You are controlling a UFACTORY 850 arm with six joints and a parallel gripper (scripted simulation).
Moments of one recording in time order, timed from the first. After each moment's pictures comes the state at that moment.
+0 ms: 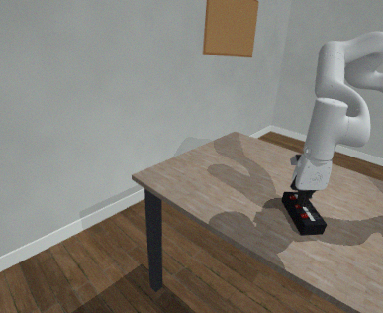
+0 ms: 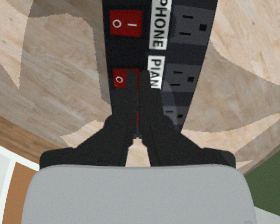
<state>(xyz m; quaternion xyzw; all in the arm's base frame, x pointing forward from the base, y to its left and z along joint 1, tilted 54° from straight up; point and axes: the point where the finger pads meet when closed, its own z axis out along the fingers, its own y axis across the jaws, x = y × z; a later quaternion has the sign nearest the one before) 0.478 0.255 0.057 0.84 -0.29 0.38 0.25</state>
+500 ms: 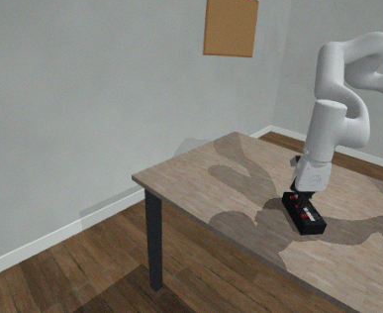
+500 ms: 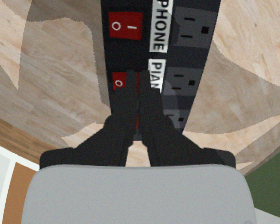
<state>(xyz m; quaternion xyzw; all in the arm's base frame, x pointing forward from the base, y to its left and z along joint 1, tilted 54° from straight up) 0.480 0.252 0.054 0.84 -0.29 0.38 0.25</state>
